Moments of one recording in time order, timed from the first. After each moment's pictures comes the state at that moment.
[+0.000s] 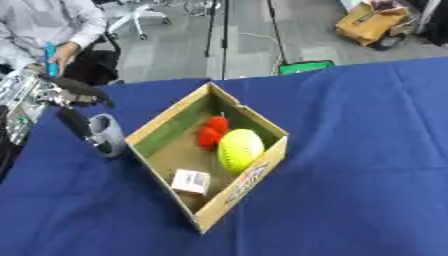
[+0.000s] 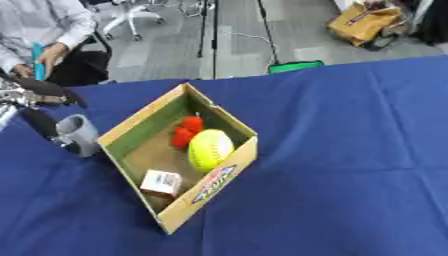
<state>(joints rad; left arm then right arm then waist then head) -0.91 0.64 -0.23 -0.99 -1.00 -0.22 -0.82 -0.41 -0.38 -0.26 -1.98 0.89 0.10 -0.91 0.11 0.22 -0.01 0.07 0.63</state>
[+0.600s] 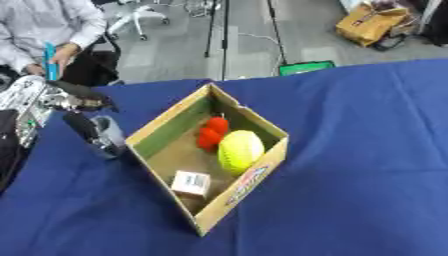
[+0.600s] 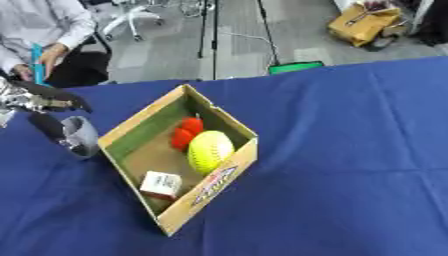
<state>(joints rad) -0.92 0.62 -0.21 -0.94 -1.02 -0.24 -0.80 -0.41 -0.38 -0.25 -1.98 0.89 0.10 -0.91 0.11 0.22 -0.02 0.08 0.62</state>
